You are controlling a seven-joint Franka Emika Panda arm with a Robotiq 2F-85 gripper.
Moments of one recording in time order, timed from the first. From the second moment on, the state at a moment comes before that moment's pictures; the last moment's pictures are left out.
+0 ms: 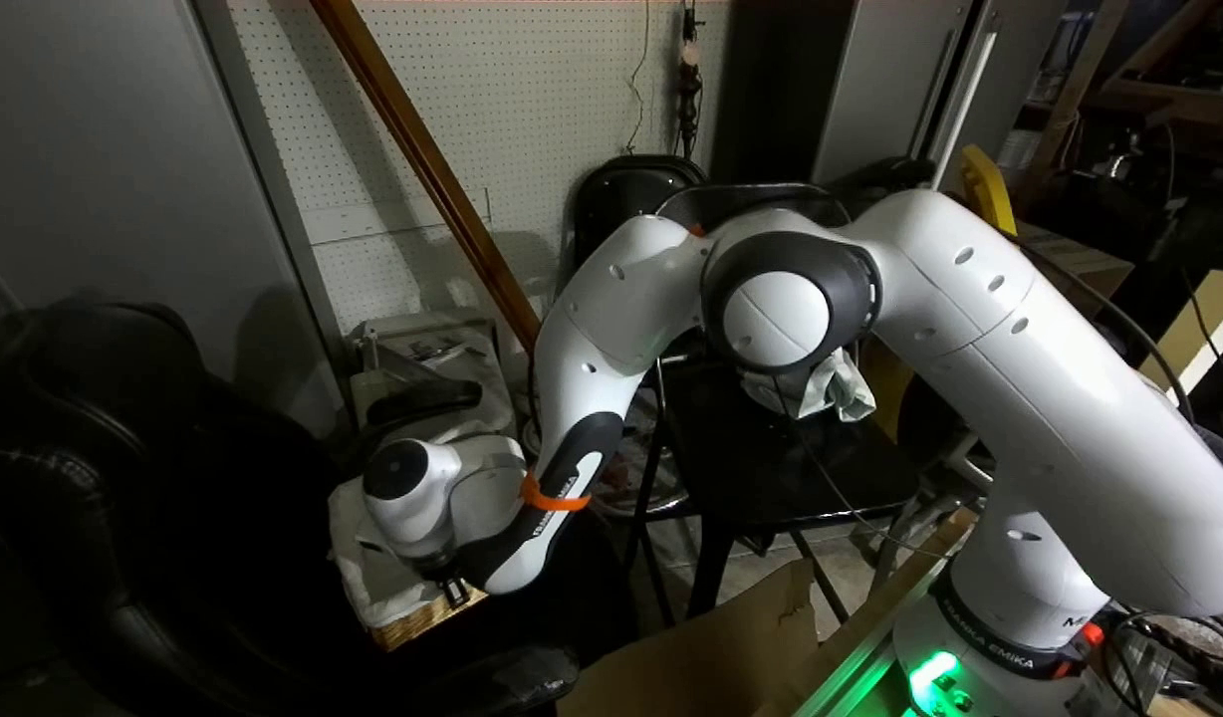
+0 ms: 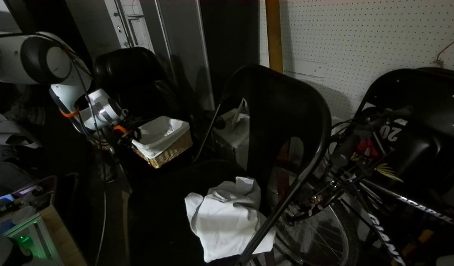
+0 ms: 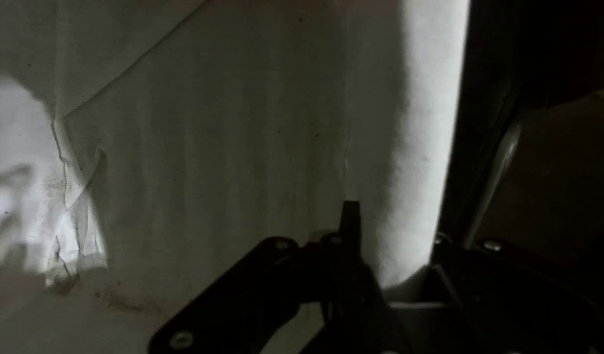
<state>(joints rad) 0.57 0.94 0.19 -1.63 -0.74 2.55 -0.22</state>
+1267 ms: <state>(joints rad) 0.55 1.06 0.17 -1.54 -0.74 2.63 -0.25</state>
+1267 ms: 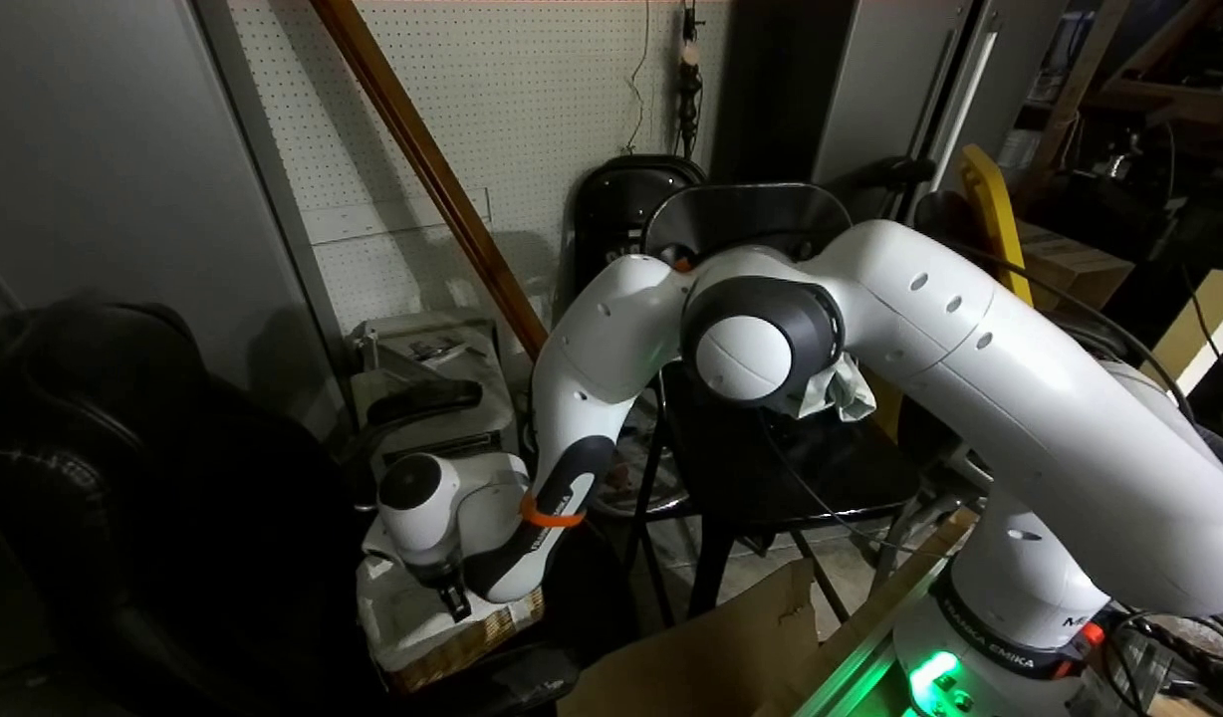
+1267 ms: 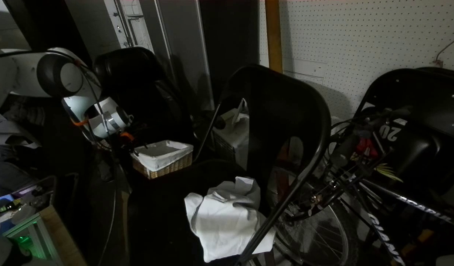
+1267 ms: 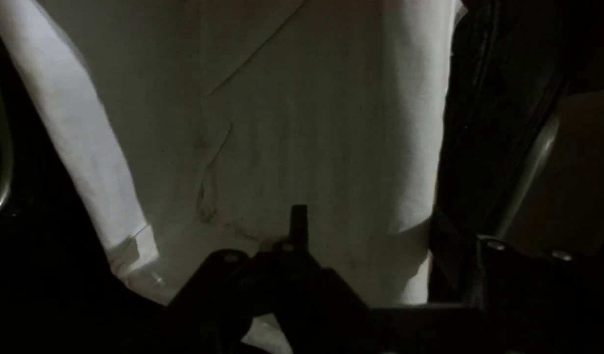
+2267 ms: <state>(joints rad) 0.34 0.66 0.32 -1.81 -0.45 2.63 -0.28</state>
